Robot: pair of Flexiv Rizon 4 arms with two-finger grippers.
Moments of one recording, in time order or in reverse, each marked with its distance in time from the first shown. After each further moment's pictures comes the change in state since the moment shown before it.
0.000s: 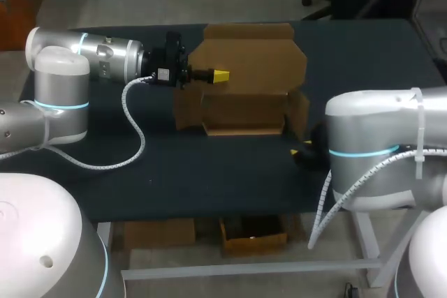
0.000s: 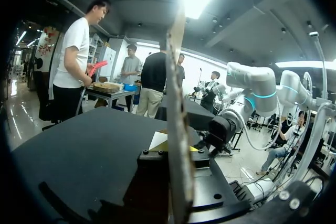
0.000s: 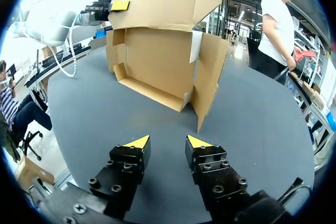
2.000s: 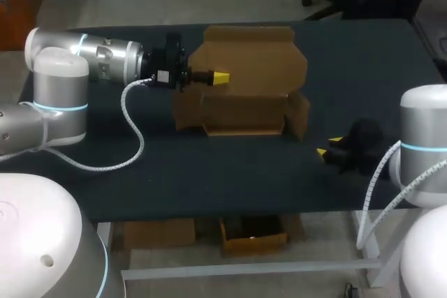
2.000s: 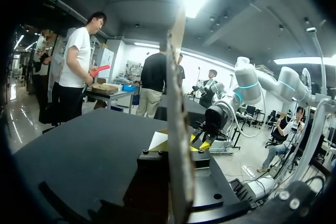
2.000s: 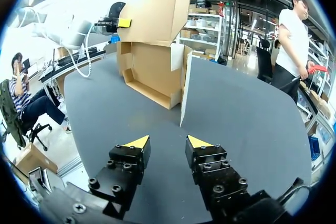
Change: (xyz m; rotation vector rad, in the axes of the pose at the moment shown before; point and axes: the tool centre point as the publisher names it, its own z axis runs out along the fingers) left arm 0.007 0.001 0.000 -0.003 0.006 0.026; right arm -0.036 -0.007 -0.043 -0.069 0.118 -0.054
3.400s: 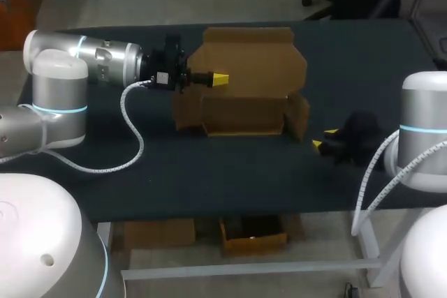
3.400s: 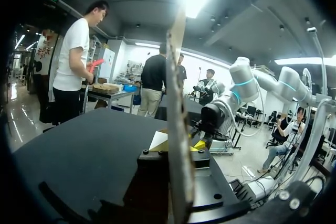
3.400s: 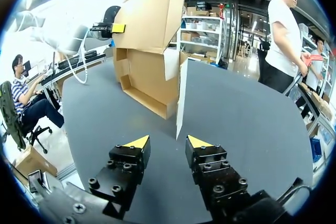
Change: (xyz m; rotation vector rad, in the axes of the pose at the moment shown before) left arm 0.002 0.002 -0.001 0.001 -0.008 -0.004; right arm -0.009 0.018 0.017 -0.030 0.011 0.004
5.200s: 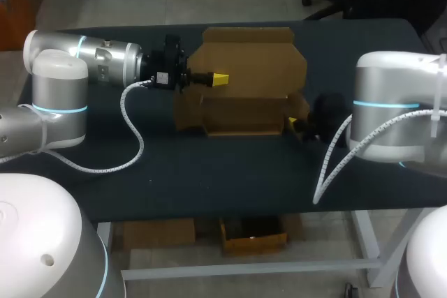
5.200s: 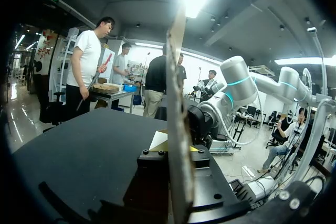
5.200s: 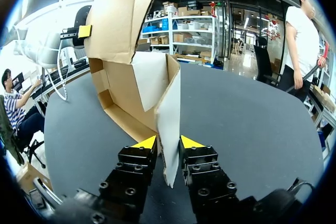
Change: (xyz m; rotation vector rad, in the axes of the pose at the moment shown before) left arm 0.000 0.000 0.000 0.000 0.000 0.000; right arm -0.012 0.036 0.081 -0.022 -0.034 0.073
